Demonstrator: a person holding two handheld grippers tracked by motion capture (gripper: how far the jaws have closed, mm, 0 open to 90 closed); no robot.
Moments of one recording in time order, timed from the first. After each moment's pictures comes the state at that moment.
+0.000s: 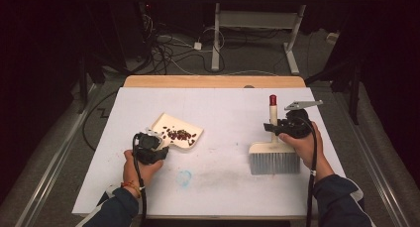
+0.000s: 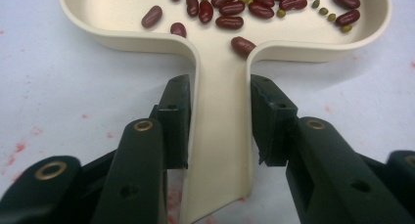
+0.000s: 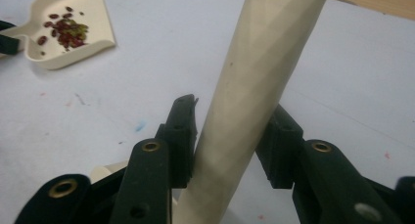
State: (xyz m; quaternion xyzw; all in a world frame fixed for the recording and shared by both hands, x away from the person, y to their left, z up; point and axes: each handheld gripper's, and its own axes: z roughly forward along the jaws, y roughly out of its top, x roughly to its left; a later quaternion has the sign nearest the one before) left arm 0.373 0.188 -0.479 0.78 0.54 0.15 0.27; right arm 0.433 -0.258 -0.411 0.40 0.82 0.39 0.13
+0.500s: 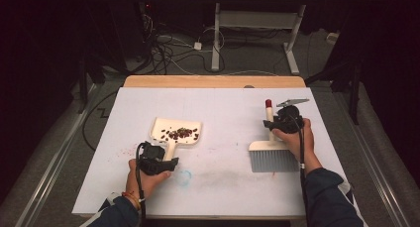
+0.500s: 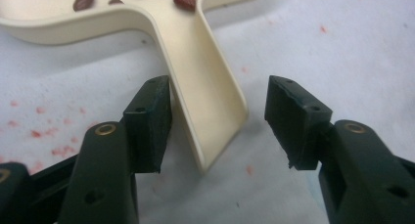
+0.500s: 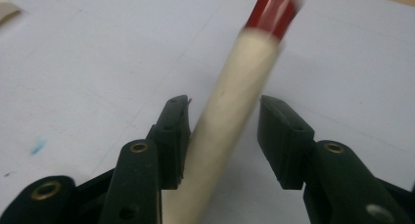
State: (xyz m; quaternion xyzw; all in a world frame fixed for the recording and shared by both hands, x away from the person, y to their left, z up) left arm 0.339 0.172 -0.481 0.80 0.51 0.10 0.30; right arm 0.464 -0.250 -0.437 0.46 0.81 0.32 0.20
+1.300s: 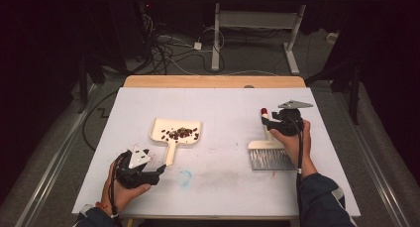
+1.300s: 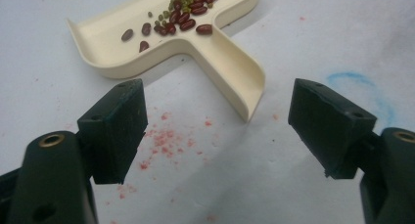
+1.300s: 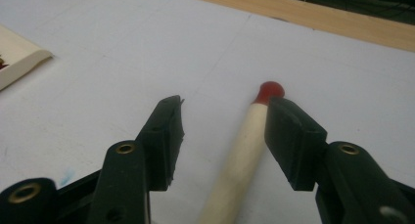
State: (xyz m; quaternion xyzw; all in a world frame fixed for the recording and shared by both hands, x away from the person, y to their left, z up) left arm 0.297 0.214 -0.468 0.83 0.38 0.22 0.35; right arm 0.448 -0.243 -0.433 0.45 0.77 0.38 0.24
